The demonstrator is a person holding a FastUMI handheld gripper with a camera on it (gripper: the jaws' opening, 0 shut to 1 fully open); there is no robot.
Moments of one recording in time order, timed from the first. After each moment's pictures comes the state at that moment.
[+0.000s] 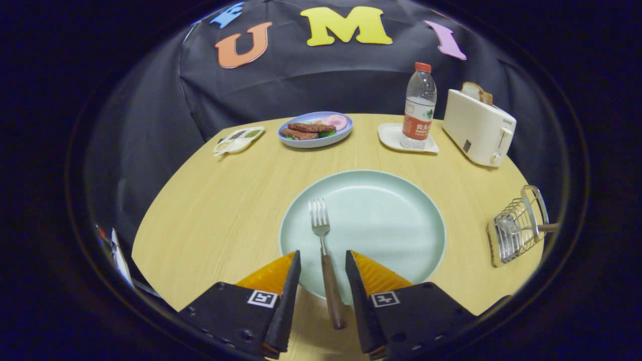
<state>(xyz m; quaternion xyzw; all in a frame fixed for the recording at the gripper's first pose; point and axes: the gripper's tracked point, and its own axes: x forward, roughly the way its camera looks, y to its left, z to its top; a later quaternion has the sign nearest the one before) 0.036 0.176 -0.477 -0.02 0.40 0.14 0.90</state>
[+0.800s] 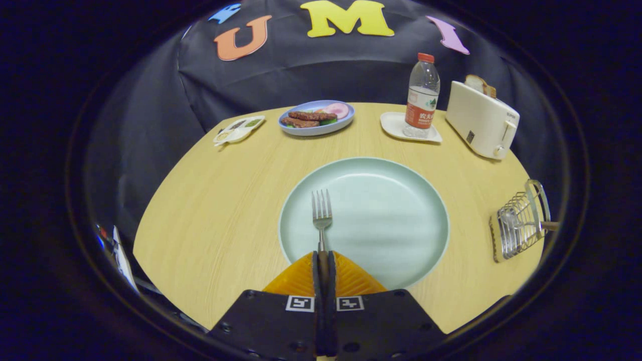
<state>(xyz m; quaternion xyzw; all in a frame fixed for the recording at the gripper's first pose) 0.029 0.162 -0.472 -0.03 0.43 0.14 0.89</state>
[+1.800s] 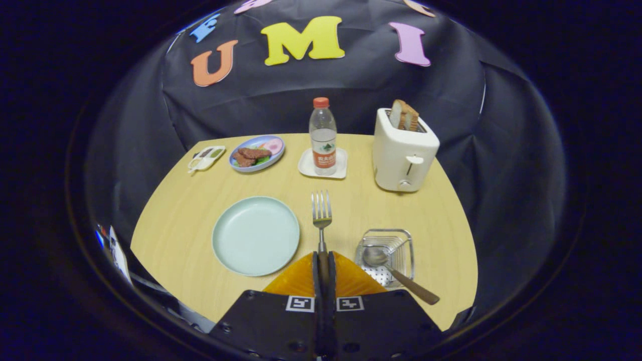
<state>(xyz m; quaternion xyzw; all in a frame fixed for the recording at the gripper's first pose) 0.051 -0.053 -0.348 -0.04 0.41 0.09 0.90</state>
